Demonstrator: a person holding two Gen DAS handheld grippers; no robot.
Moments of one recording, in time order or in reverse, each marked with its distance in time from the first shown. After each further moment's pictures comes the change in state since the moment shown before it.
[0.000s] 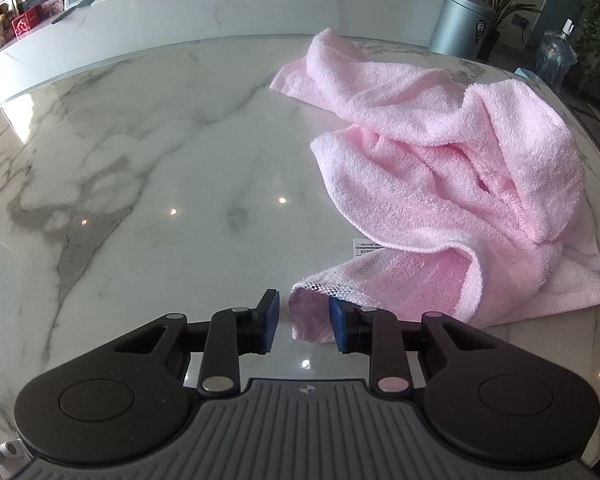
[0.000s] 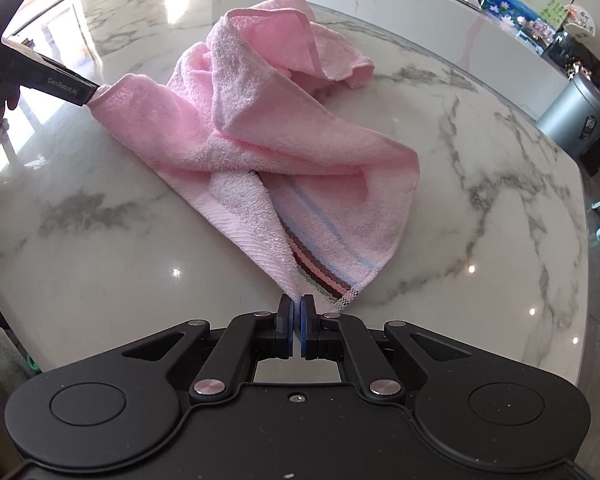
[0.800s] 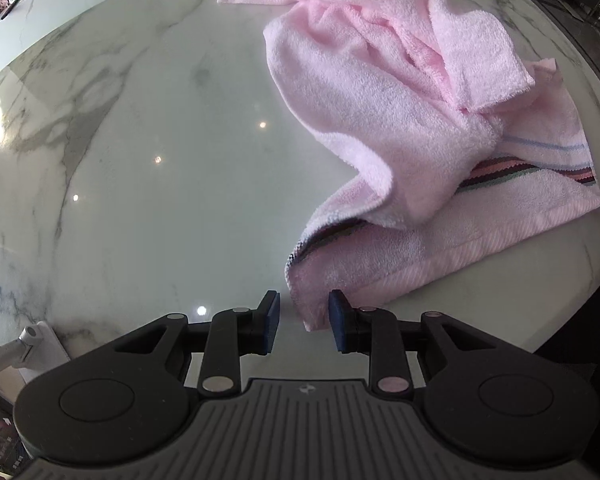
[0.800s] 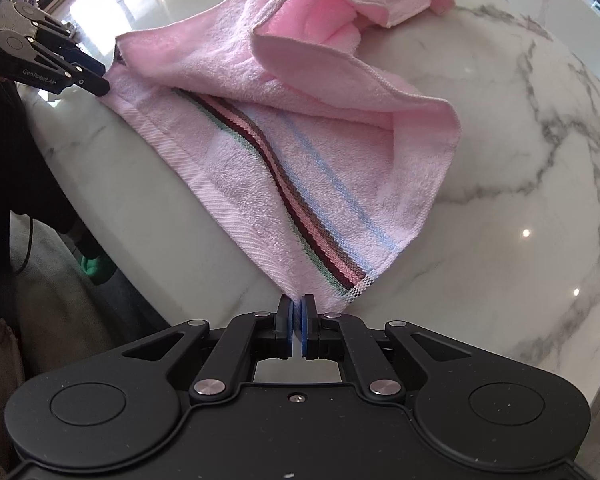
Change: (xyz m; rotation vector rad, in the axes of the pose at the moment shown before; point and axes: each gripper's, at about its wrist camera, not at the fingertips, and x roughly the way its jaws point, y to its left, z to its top) left arm -0.043 -0.019 -0.074 0.164 0.230 -0.026; right arm -0.010 0.016 -0.039 -0.103 0.209 0.197
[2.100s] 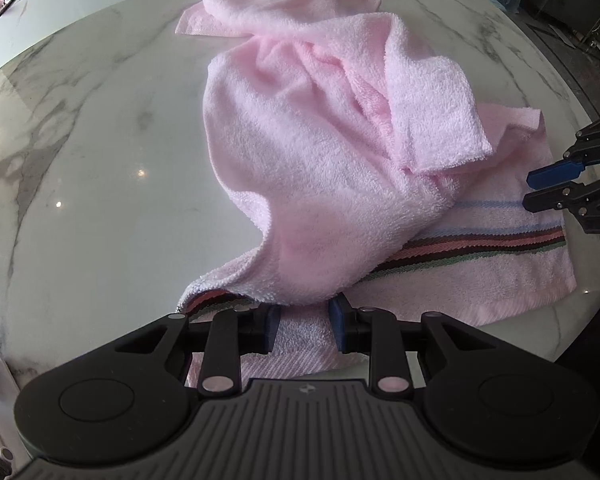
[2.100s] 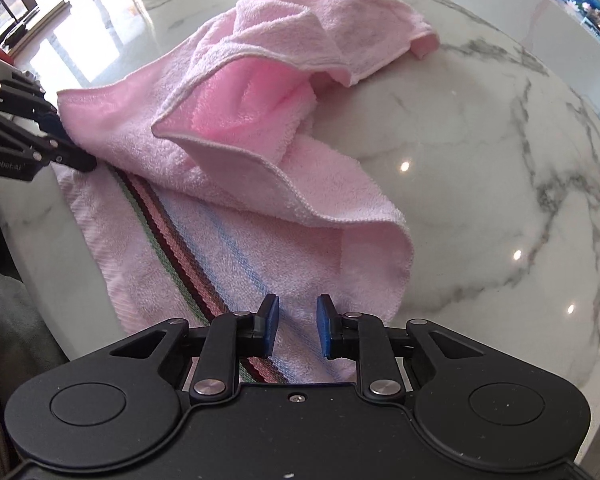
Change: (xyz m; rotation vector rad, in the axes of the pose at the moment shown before) left arm 0.014 -0.022 0.041 -0.055 -0.064 -0.039; right arm 0.032 -0.030 0.062 0.017 -0.076 -0.039
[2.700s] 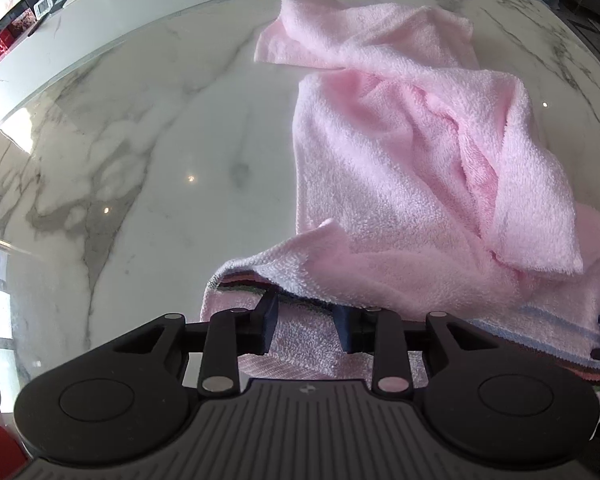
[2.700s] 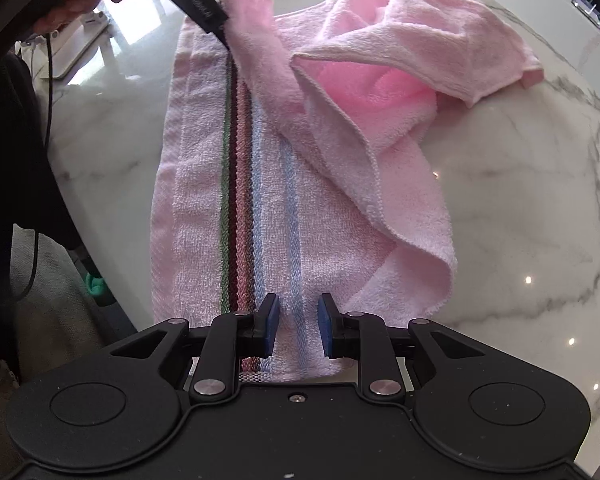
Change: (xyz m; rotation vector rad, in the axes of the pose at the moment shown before) left arm 0.011 0.042 0.043 0.009 -0.017 0.148; right arm 0.003 0.087 -0.008 -0.142 0.017 0.047
